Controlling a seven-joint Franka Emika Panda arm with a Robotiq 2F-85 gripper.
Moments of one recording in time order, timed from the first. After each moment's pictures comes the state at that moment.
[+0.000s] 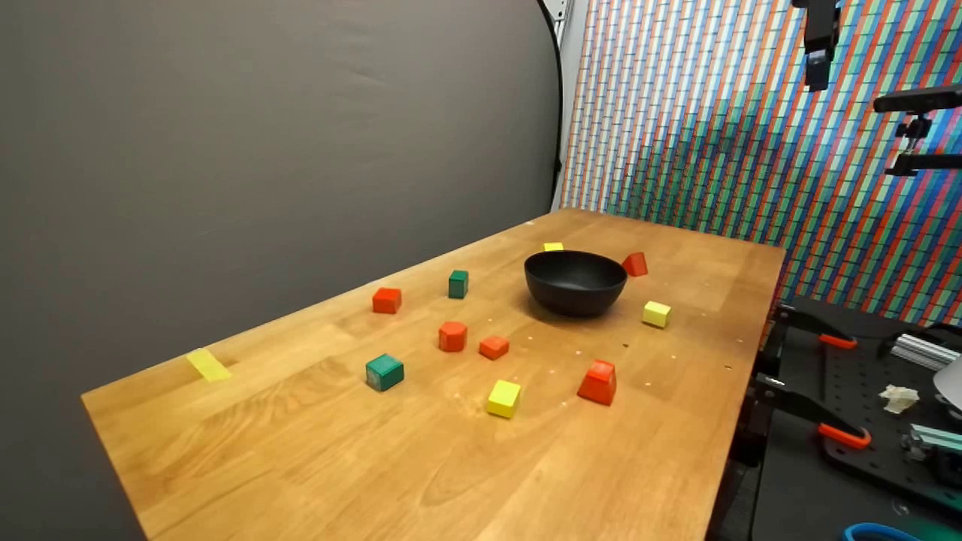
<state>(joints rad) -0.16 -0.56 -0.29 -2.46 -0.19 1.69 -0.35</state>
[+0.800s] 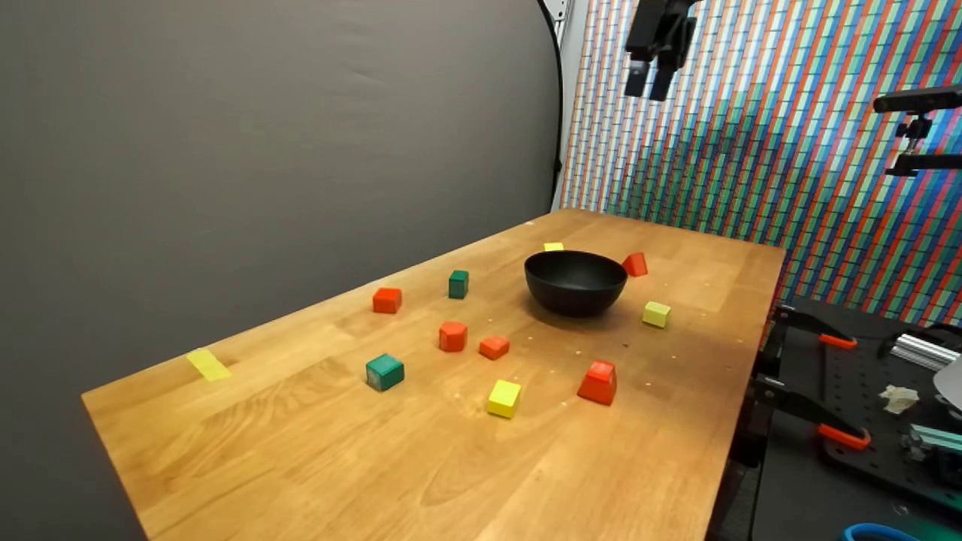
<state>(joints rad) 0.04 -0.38 0.03 -2.45 0.05 2.19 0.04</state>
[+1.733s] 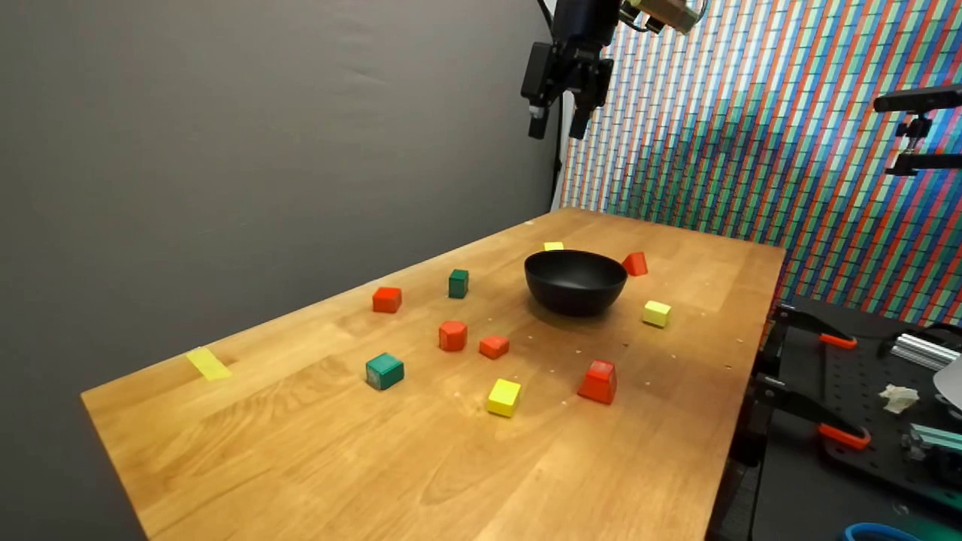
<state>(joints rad) 0.07 -0.08 0.15 -2.30 -0.01 2.38 0.31</state>
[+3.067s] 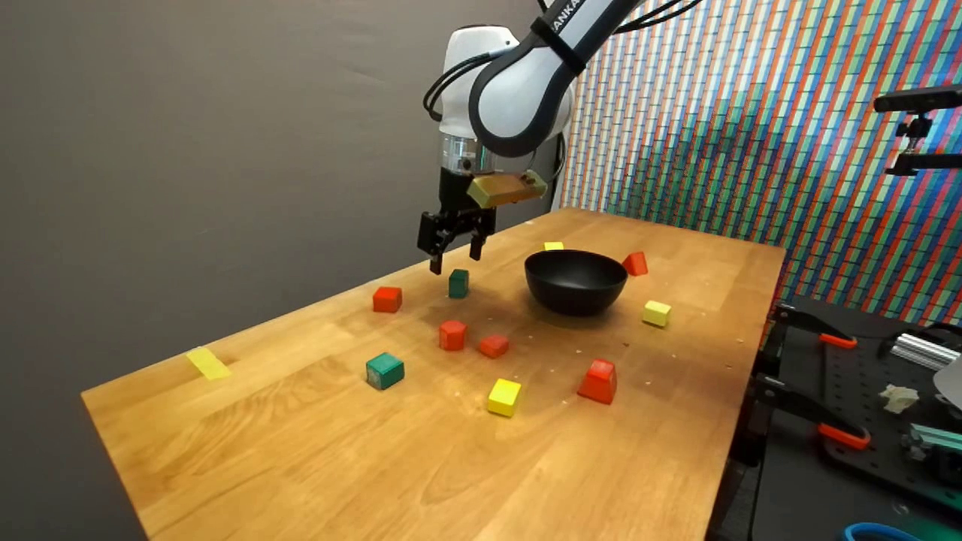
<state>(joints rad) 0.22 0.68 0.04 -1.78 -0.12 2.60 0.37</state>
